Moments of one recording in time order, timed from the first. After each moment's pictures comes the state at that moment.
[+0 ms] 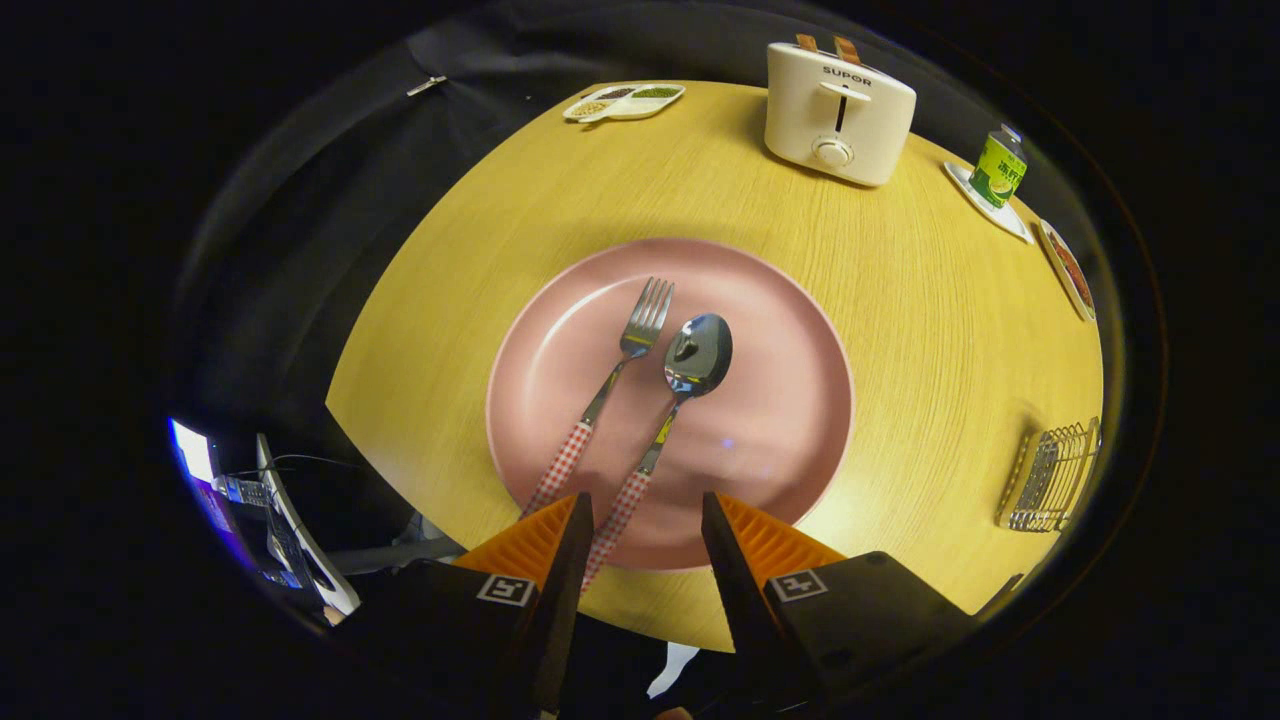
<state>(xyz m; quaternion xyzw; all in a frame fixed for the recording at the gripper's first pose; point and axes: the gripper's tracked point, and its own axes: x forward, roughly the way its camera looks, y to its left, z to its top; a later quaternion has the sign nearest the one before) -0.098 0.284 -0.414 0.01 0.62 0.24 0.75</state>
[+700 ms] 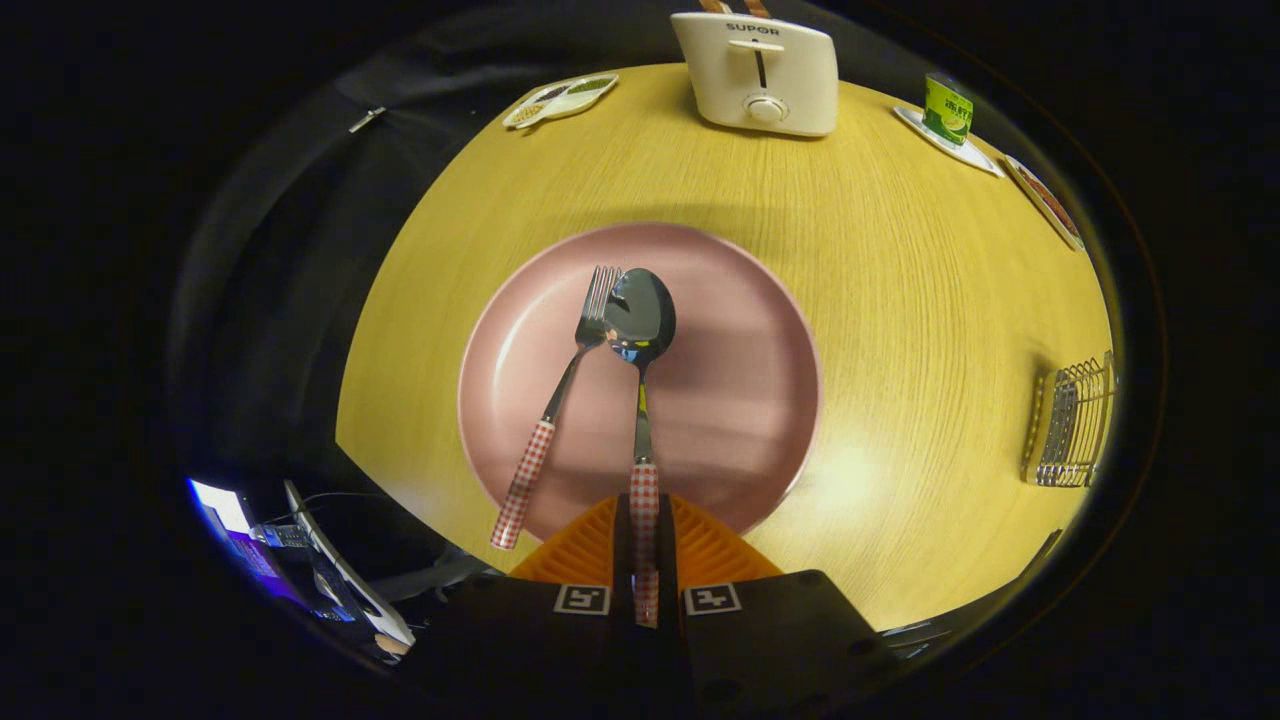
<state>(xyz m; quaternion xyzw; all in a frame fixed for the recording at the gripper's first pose) -0.094 0.263 -0.403 0.09 0.63 0.21 0.74</state>
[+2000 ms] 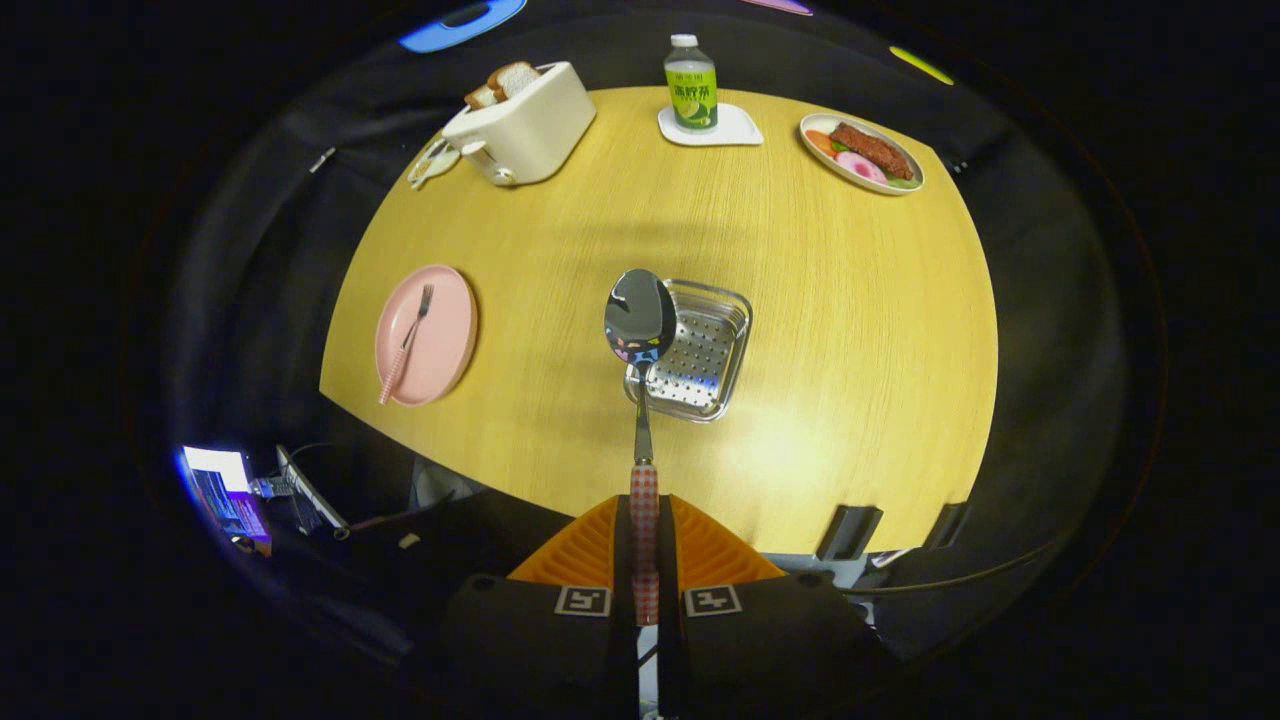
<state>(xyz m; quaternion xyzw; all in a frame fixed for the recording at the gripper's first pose) -0.107 -0.078 -0.325 0.03 0.69 0.17 0.70</state>
